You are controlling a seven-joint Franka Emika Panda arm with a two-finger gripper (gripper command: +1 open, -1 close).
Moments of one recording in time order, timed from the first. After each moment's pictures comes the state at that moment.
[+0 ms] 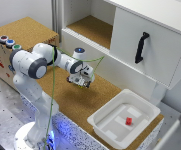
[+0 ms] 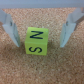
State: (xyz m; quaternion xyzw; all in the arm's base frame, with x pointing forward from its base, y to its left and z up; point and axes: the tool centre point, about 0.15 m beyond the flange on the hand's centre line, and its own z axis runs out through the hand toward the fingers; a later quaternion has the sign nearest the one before) arm 0.402 0.019 0.209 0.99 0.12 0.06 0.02
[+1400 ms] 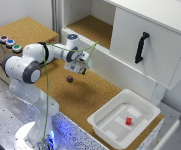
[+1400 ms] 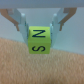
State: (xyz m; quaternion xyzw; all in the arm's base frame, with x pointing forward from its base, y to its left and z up) arm 0.442 0.080 0.354 0.98 0.11 0.18 0.05
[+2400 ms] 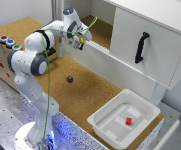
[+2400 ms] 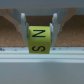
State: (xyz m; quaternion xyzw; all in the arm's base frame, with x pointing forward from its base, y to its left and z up) arm 0.562 0.179 0.500 0.97 0.04 0.25 -0.02
